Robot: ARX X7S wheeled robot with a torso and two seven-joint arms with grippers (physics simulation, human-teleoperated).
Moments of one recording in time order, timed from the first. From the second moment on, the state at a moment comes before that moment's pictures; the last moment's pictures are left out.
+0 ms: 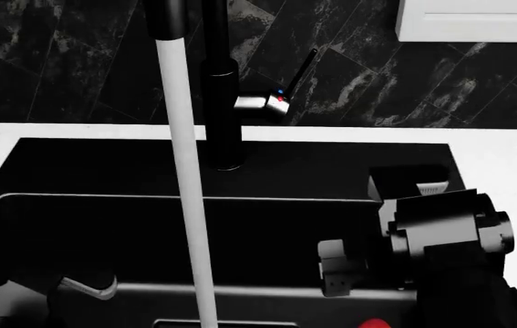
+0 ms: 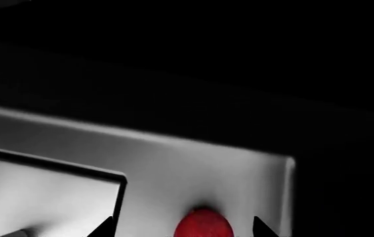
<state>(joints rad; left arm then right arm) -0.69 -0.35 0.34 0.07 -0.45 -1.51 -0.07 1.31 0.18 -0.48 1.22 0.27 1.02 -0.36</state>
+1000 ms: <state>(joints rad) -0.63 -0.39 0.46 -0.22 -1.09 -1.43 -0.46 1.28 0.17 -0.46 1.30 0.22 0.96 -0.41</state>
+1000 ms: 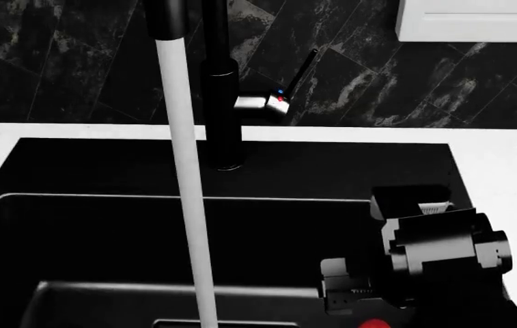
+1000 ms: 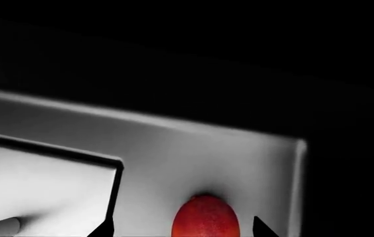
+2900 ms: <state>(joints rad) -1.01 -0.57 0.36 0.22 -1.08 -1.13 -0.64 1.29 0.16 -0.44 1.31 0.13 0.88 -0.47</state>
